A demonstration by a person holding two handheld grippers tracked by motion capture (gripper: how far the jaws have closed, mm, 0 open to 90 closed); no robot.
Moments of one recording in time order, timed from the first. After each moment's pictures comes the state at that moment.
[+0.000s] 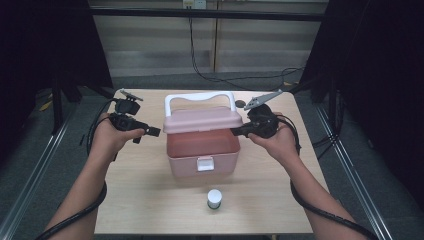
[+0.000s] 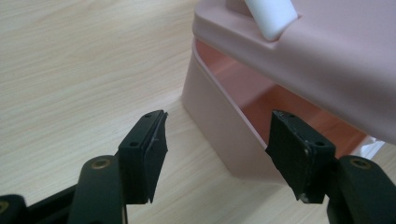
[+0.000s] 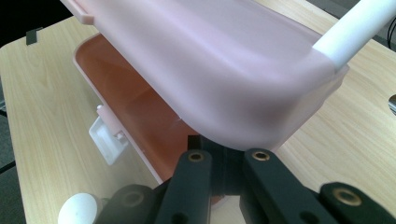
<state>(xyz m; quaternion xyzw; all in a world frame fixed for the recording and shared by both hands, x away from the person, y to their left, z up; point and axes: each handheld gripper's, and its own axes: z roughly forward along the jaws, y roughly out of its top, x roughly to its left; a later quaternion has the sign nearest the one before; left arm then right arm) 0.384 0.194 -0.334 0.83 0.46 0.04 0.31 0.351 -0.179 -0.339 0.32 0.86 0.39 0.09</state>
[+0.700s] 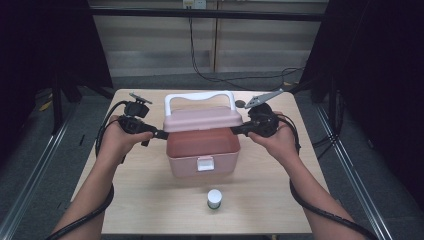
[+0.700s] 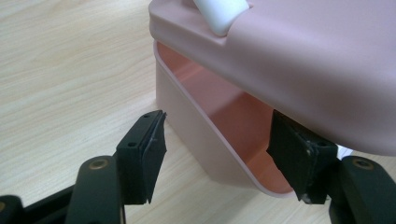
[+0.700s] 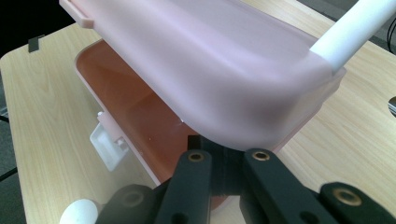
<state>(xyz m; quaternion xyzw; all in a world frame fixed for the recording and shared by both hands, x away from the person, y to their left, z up) 0.380 0.175 -0.338 0.84 0.45 0.03 0.32 0.353 -0.180 -0.338 0.33 0.85 0.39 0.09</state>
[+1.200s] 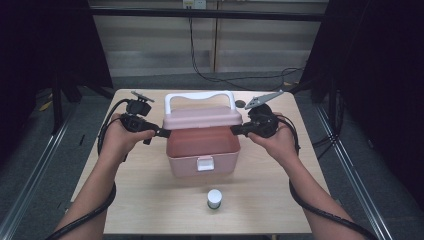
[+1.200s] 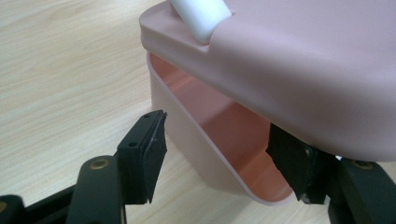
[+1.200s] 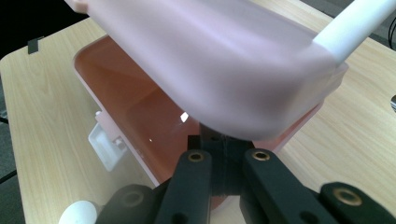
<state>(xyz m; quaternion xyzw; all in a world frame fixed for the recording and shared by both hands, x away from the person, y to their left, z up) 0.382 0.170 -0.334 0.84 0.44 0.03 0.32 0.354 -0.181 -0.342 0.33 0.85 0.40 0.09</state>
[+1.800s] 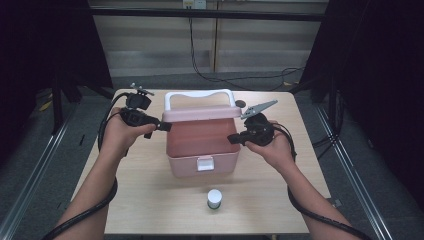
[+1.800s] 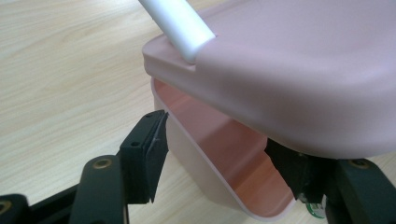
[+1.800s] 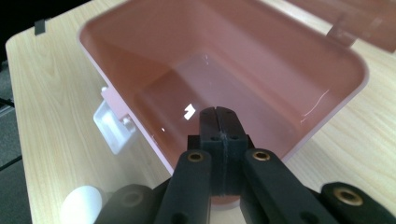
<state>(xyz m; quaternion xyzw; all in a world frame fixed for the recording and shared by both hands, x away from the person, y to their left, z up) 0.386 0.167 -0.319 0.83 0.44 0.05 0.34 0.347 -0.175 -0.364 0.32 0.86 0.39 0.07</state>
